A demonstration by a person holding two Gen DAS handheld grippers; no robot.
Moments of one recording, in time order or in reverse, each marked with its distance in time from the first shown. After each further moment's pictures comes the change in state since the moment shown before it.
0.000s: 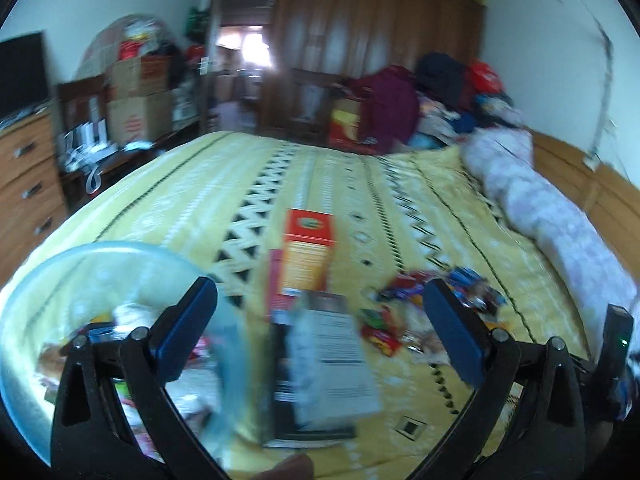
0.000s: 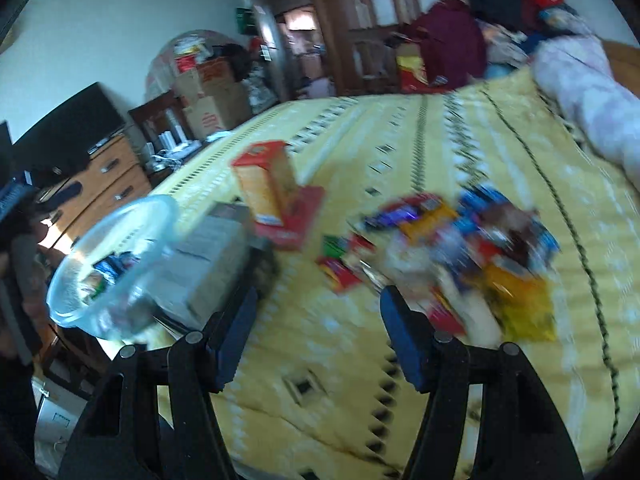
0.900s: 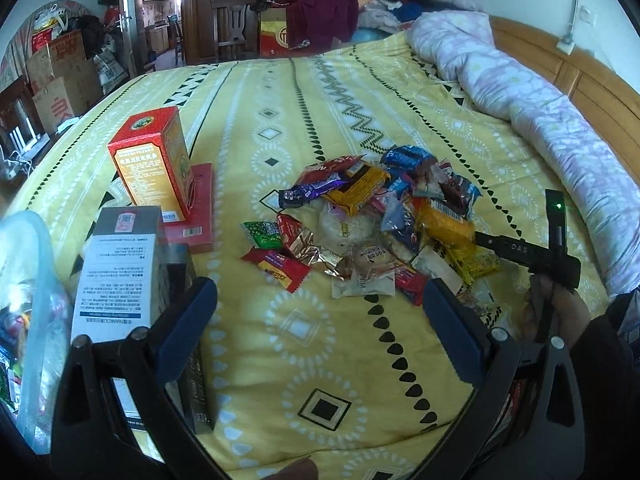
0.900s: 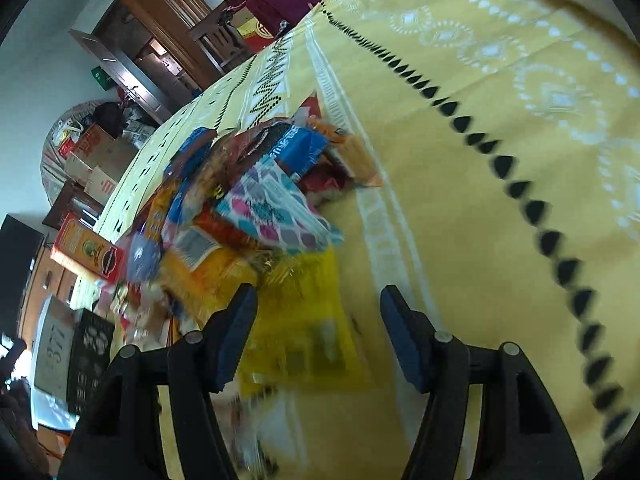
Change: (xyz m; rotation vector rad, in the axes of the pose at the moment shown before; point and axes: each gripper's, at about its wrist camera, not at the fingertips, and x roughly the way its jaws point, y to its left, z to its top) left arm 0.105 -0.116 -0.068 0.159 0.313 -0.055; right arm 0.109 -0.289 -0.037 0.479 0.105 -0.086
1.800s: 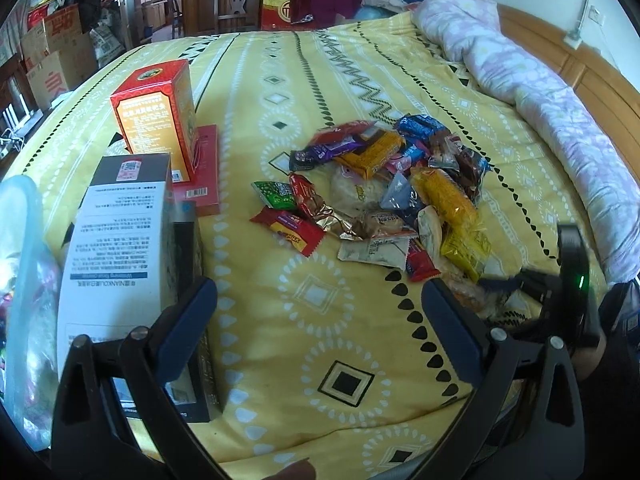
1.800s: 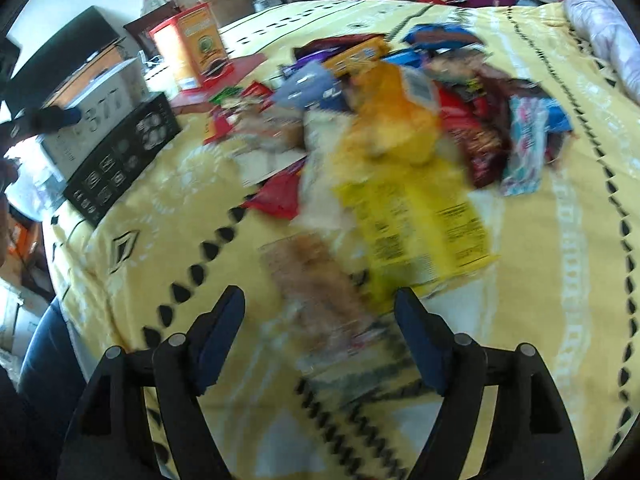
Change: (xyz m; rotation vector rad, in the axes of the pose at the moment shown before) left arm 0.012 0.022 -0.019 -0.027 0.084 -0.040; right arm -0.005 0.111 -0.109 -0.634 0.235 0.073
